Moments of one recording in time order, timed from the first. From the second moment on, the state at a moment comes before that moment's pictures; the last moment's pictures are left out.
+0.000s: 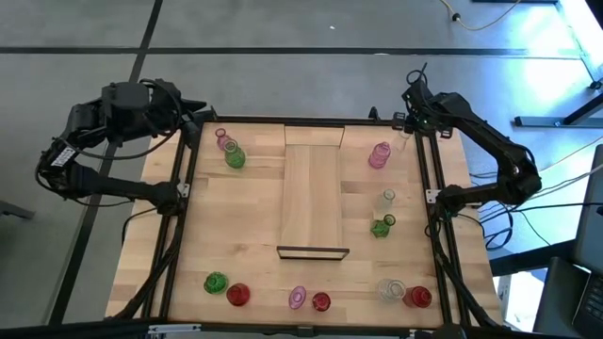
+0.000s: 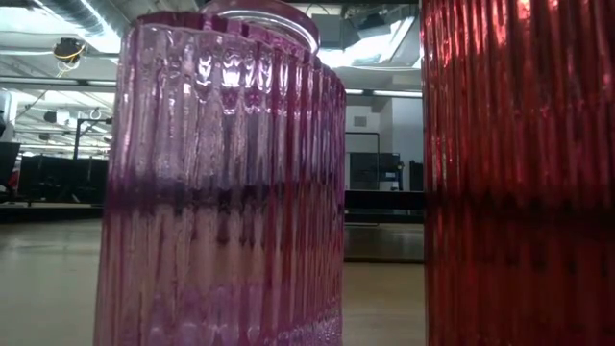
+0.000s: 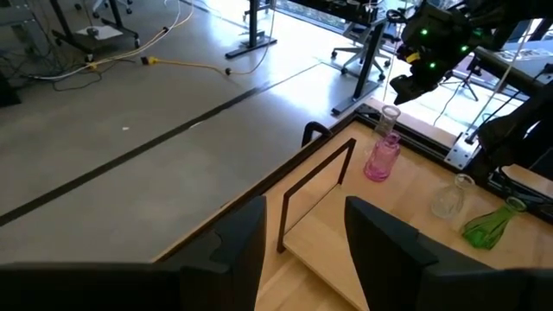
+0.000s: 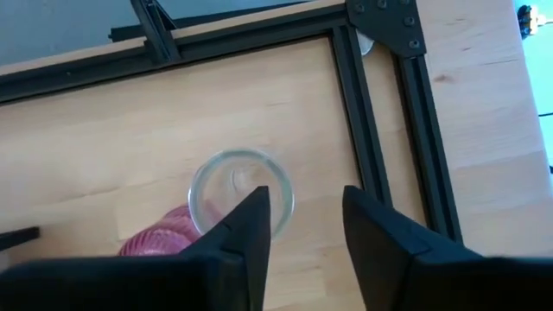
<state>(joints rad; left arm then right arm) 0.29 0.95 1.61 -1.09 -0.38 -0.29 -0.97 1.29 1.13 -1.14 0.24 0.75</state>
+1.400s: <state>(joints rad) 0.29 0.95 1.61 -1.09 -0.38 -0.29 -0.91 1.45 1.14 -1.09 0.26 0.82</state>
